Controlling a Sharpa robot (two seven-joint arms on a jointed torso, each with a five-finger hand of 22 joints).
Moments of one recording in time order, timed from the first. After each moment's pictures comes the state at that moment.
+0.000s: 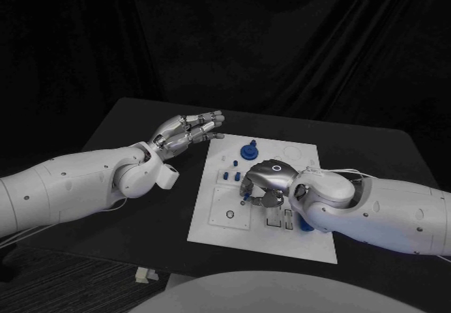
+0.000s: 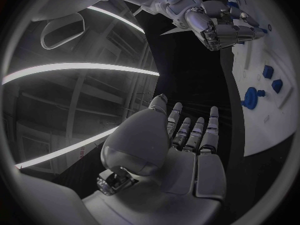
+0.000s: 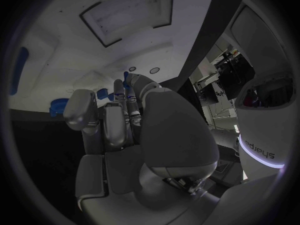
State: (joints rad) left arm 1.19 -0.82 -0.22 1.38 -0.21 0.10 0.66; left_hand 1.48 0.24 -0.20 0.19 0.47 0.61 0.11 0.07 0.11 0.14 0.13 0.23 0.04 0.21 0.22 0.10 0.05 0.15 0.33 0.29 0.10 0.52; right arm 1.15 -0.71 -0.25 1.63 -1.72 -0.31 -0.09; right_hand 1.47 -0.12 0.35 0.07 0.40 1.14 0.11 0.12 0.18 1.21 0.05 0.14 0.16 1.47 -0.02 1.30 1.24 0.09 1.41 0.08 1.05 1.31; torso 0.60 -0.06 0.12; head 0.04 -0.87
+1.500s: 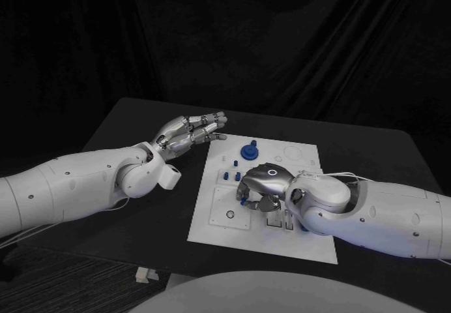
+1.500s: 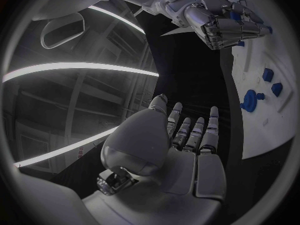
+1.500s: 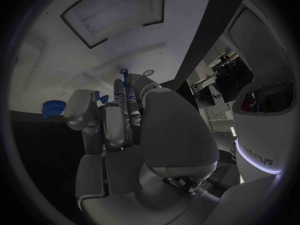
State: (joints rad) left arm 1.18 -0.81 -0.22 1.37 -0.21 0.11 0.66; left_hand 1.48 0.24 -0.19 0.19 0.47 0.61 0.11 0.07 0.11 0.14 0.13 0.23 0.04 0.21 0.22 0.10 0.05 0.15 0.33 0.29 0.10 0.52; right arm 1.13 -0.70 -0.25 1.64 -1.75 -0.30 -0.09; right_hand 1.47 -0.12 0.35 0.07 0.39 1.14 0.11 0.11 0.18 1.22 0.05 0.14 0.15 1.47 -0.02 1.30 1.24 0.09 1.41 0.08 1.05 1.31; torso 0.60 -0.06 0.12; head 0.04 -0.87
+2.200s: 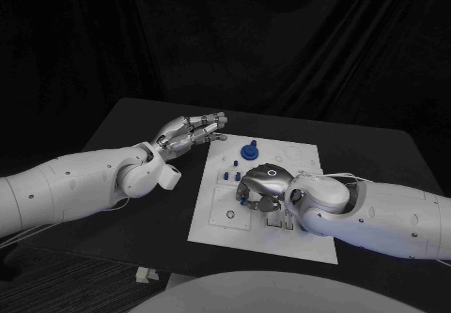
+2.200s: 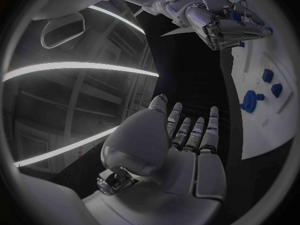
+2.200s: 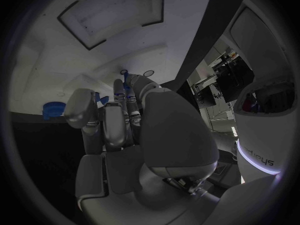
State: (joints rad) left arm 1.18 -0.81 -0.22 1.37 -0.21 0.11 0.65; left_hand 1.48 0.24 -0.19 0.19 0.47 0.61 0.11 0.07 0.11 0.14 0.13 0.23 0.04 0.21 0.22 0.10 0.05 0.15 0.33 0.29 0.10 0.52; right arm 1.13 -0.69 -0.24 1.63 -1.75 -0.30 -0.11; right_hand 1.47 -0.13 0.35 0.07 0.40 1.13 0.12 0.10 0.17 1.23 0.05 0.14 0.15 1.47 -0.02 1.29 1.23 0.09 1.40 0.08 1.03 1.31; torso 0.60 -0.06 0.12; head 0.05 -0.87
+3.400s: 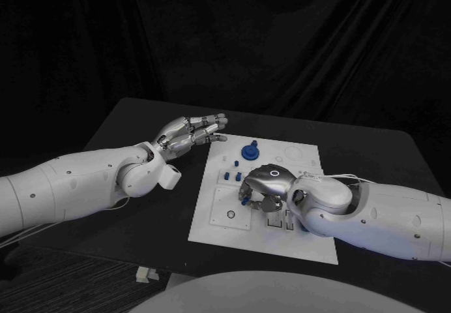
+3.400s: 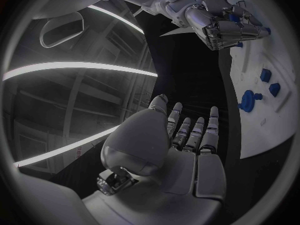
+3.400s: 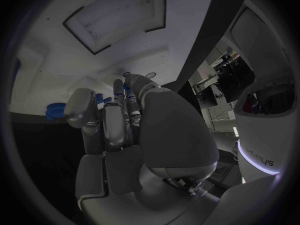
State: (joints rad) left arm 1.18 -0.81 -0.22 1.36 -0.21 0.12 0.64; left_hand 1.48 0.24 -0.19 0.18 0.47 0.61 0.11 0.07 0.11 0.14 0.13 0.23 0.04 0.21 0.22 0.10 0.05 0.15 0.33 0.29 0.10 0.52; right arm 1.12 -0.70 -0.25 1.63 -1.75 -0.30 -0.11; right_hand 1.48 -0.13 0.36 0.06 0.40 1.13 0.12 0.10 0.17 1.23 0.05 0.13 0.15 1.47 -0.02 1.29 1.23 0.09 1.40 0.08 1.03 1.31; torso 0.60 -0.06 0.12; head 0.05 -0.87
